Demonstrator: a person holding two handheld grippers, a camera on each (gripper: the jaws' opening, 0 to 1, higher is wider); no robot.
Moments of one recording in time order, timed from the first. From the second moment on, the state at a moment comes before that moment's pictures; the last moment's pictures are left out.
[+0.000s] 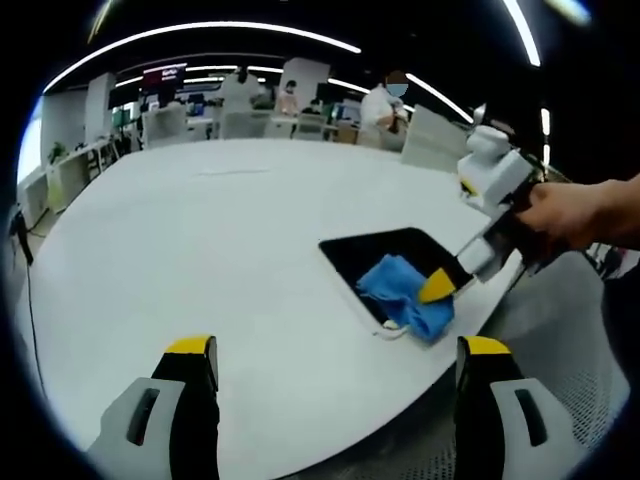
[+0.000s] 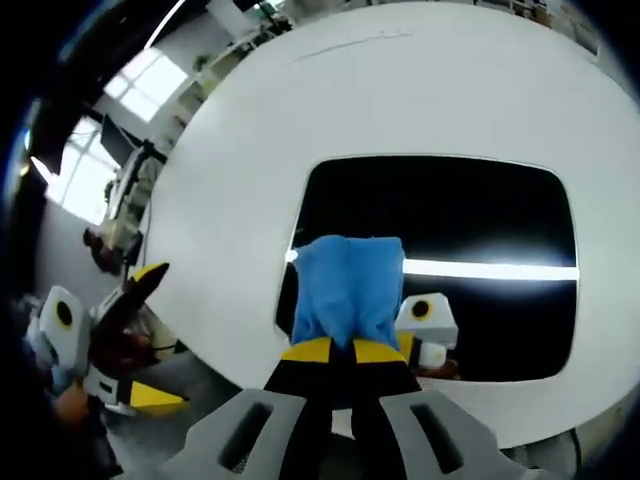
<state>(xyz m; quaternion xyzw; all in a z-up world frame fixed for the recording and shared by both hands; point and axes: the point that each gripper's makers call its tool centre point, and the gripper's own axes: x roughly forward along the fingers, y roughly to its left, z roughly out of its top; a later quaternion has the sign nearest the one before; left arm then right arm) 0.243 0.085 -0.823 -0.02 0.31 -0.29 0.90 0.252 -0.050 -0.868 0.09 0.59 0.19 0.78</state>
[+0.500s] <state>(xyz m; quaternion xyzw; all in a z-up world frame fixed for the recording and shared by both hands) 0.243 0.085 -0.823 -0.02 0.31 -0.29 0.90 0.243 -0.047 -0.869 0.09 0.60 0.19 0.77</state>
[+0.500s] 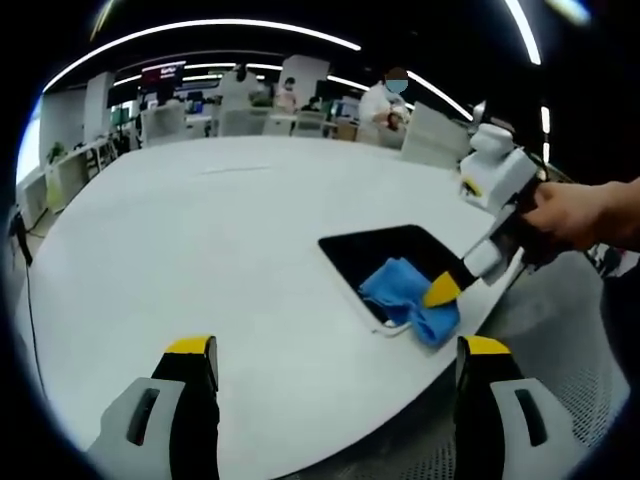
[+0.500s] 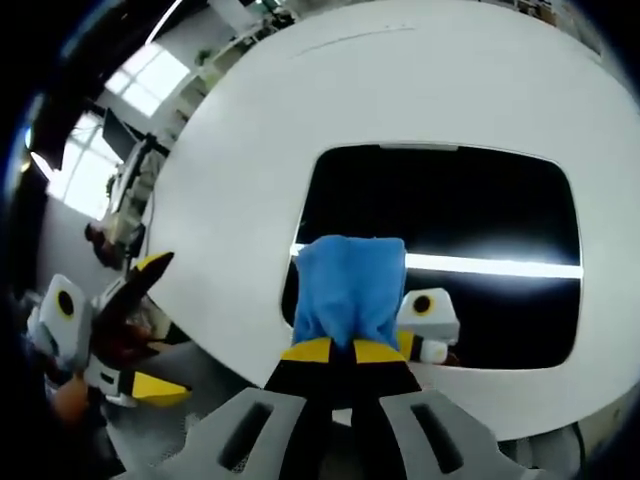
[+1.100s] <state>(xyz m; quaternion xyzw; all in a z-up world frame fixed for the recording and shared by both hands) 0.242 0.085 -0.822 -0.02 0.31 -0.29 0.90 0.235 -0.045 -0.871 0.08 0.60 0.21 0.77</state>
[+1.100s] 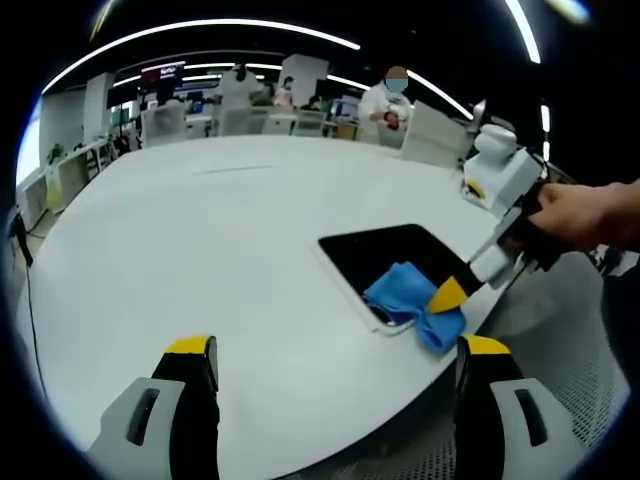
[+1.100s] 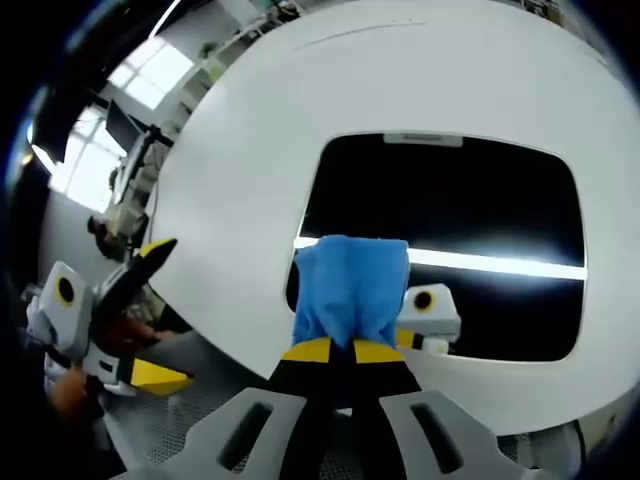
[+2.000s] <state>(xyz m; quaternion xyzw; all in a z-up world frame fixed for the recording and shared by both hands) 0.243 0.084 -0.822 -0.02 0.31 -0.29 0.90 0.236 -0.073 -0.869 0.09 0.60 0.20 0.77</state>
